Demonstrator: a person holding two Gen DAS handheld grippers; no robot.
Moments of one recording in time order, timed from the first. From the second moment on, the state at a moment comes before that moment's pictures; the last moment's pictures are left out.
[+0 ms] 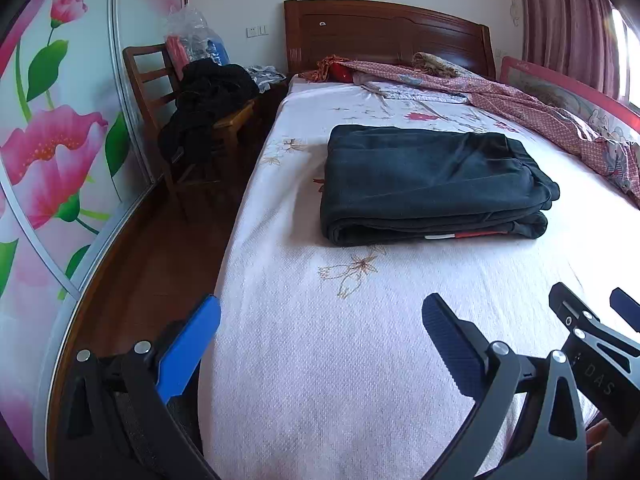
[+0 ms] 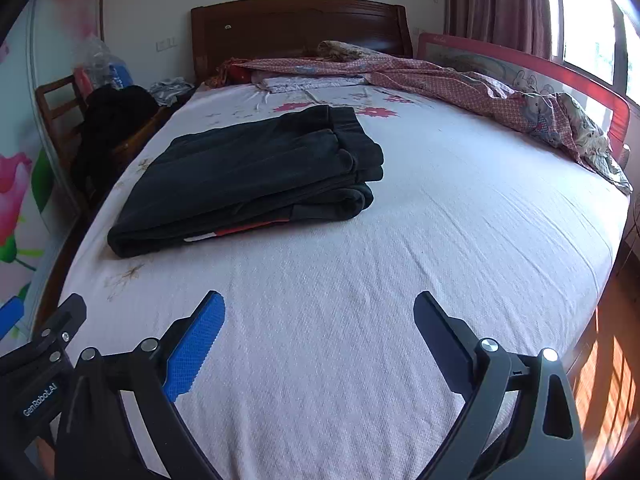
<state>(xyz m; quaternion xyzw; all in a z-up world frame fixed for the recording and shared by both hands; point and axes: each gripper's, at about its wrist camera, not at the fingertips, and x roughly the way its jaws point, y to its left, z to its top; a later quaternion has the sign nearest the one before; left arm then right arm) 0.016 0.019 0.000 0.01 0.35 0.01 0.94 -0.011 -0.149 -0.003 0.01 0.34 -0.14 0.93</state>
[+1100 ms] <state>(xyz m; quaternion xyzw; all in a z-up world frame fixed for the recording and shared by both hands) 0.018 0.015 -0.004 0.01 0.37 0.00 0.93 -0.012 -0.136 -0.007 0.01 0.35 -0.13 0.93</state>
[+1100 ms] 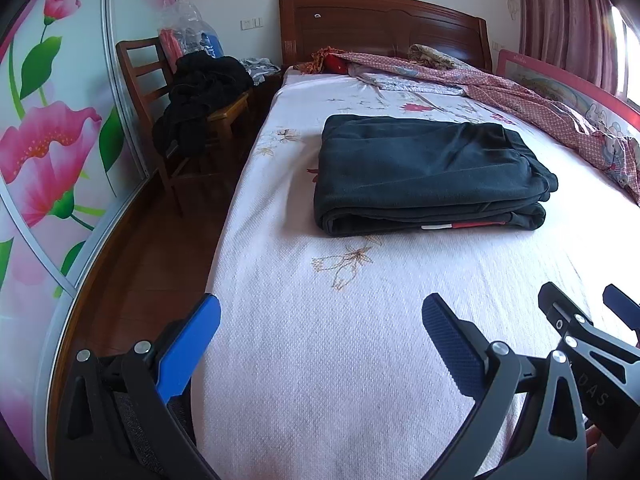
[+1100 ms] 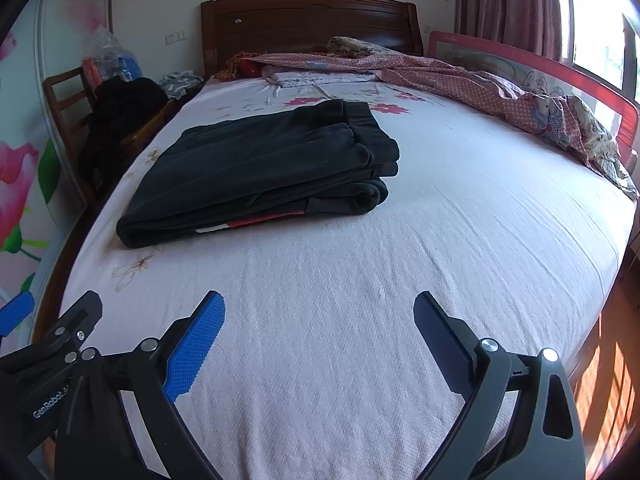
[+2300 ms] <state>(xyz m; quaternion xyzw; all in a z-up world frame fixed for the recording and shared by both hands) 0.010 0.029 0.021 -0.01 0.36 0.03 0.93 -0.012 -0.149 -0.018 0.02 0.39 -0.14 0.91</state>
